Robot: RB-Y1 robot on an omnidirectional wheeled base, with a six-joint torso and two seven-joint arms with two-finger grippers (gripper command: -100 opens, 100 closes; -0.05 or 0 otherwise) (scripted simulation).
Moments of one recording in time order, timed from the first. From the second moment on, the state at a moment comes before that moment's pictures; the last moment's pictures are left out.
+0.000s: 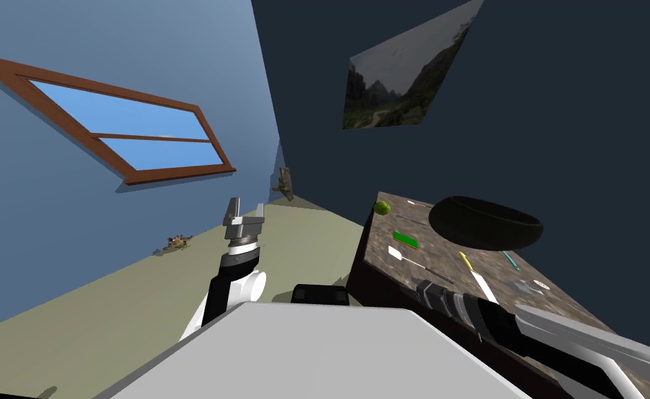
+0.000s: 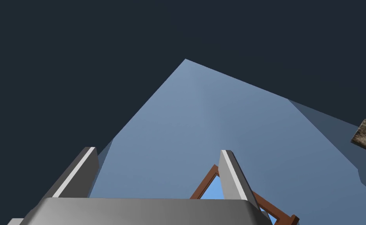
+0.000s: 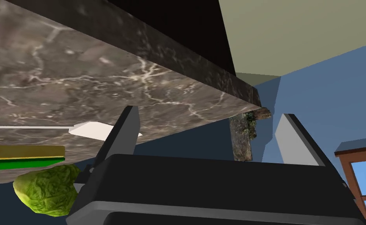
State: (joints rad) left arm 0.53 0.01 -0.01 -2.26 0.08 -0.55 0.11; right arm 0.98 -1.58 0.08 -1.89 0.17 -0.34 0.15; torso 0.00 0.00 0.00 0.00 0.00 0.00
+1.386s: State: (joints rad) left arm 0.53 0.01 -0.01 -2.26 0.08 -0.55 0.11; right arm 1.13 -2.00 0.11 -1.80 0.22 -0.28 0.18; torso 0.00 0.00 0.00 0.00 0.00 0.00
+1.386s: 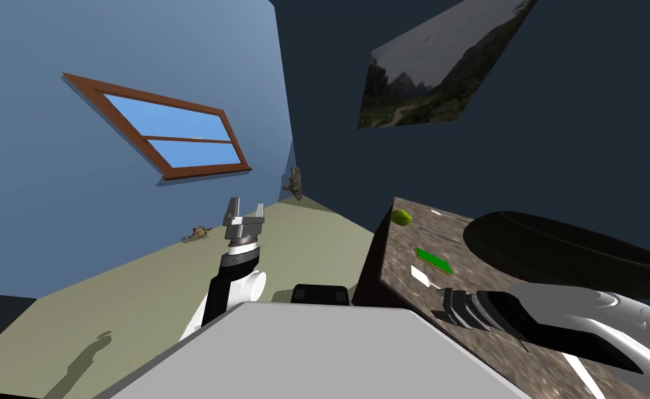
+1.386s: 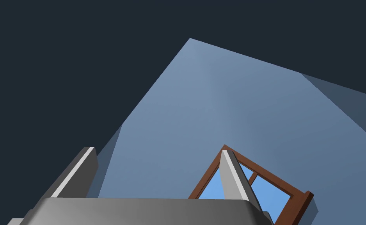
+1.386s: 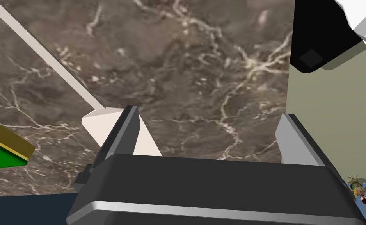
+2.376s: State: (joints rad) left arm 0.53 0.01 -0.01 -2.26 0.08 -0.55 0.11; right arm 1.27 -2.26 0.14 -1.74 0.28 -0.24 0.17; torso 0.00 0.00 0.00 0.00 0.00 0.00
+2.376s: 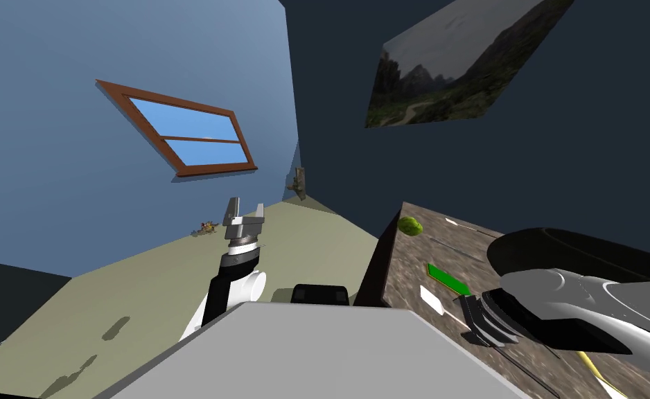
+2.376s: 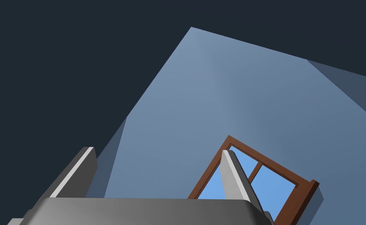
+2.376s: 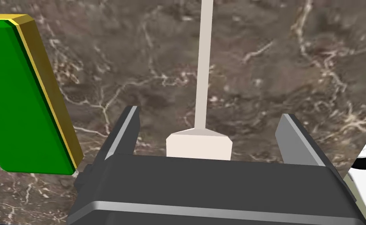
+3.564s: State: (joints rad) left arm 0.53 0.01 -0.01 -2.26 0.08 -0.55 0.11; right arm 1.36 -2.22 0.09 -1.79 0.29 -0.16 0.19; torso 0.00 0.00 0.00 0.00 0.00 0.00
